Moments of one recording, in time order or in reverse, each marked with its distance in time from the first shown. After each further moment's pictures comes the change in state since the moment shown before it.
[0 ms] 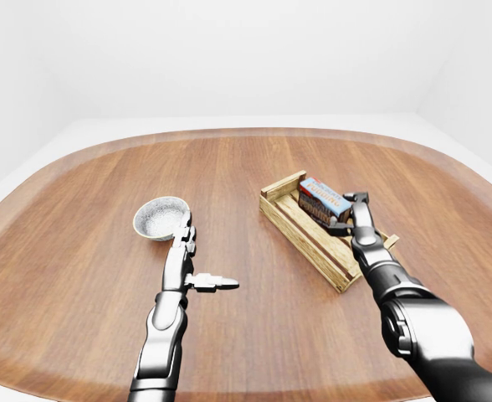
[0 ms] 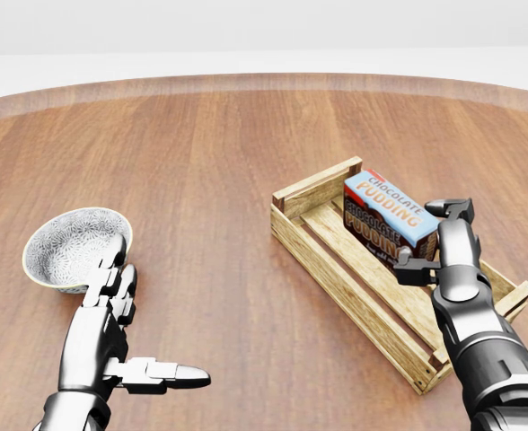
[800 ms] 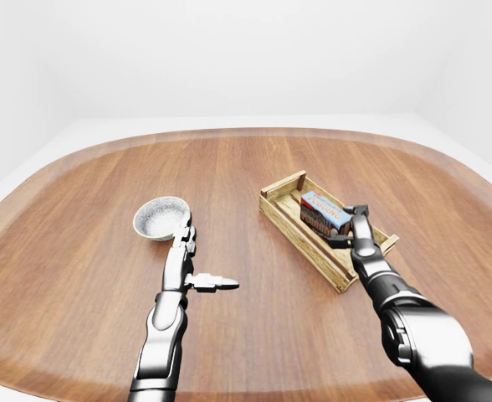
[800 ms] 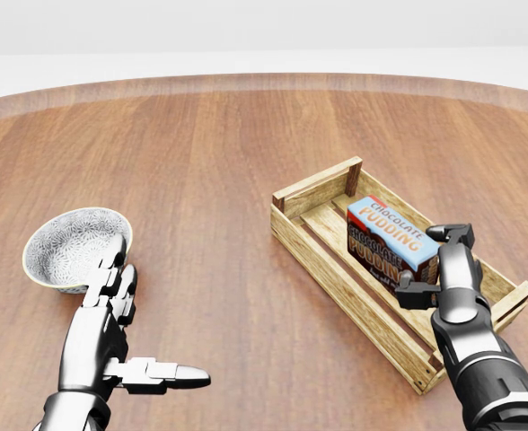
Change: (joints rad) left arm 0.001 0.000 0.000 -0.001 0.000 0.001 0.000; right arm 0.056 0.011 -0.005 0.019 -0.018 0.000 -0.018
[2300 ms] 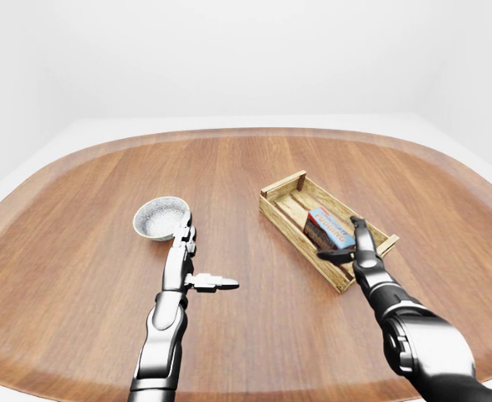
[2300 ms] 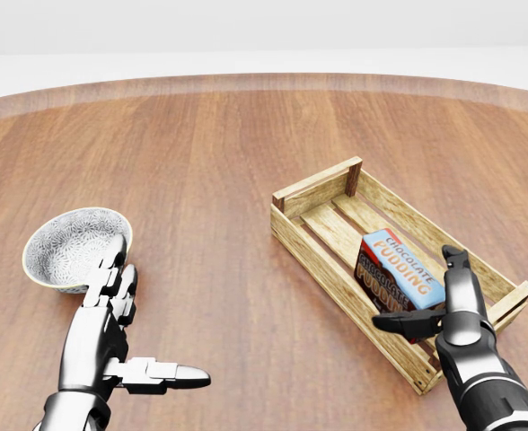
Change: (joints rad) left arm -0.002 0.000 0.001 0.003 -0.001 -0.001 -0.002; right arm 0.062 0.003 -0.018 0.016 -0.005 0.000 -0.021
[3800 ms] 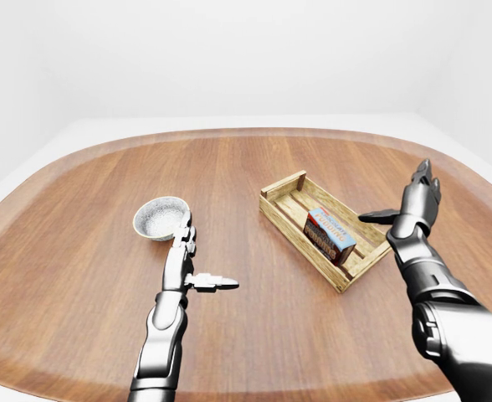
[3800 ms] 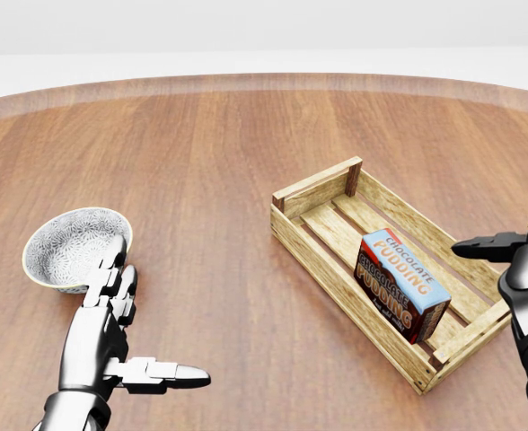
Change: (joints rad) left arm -0.002 0.000 0.001 0.004 -0.001 0.004 0.002; right arm -0.080 -0.185 0.005 -0.158 -0.216 0.000 -0.282
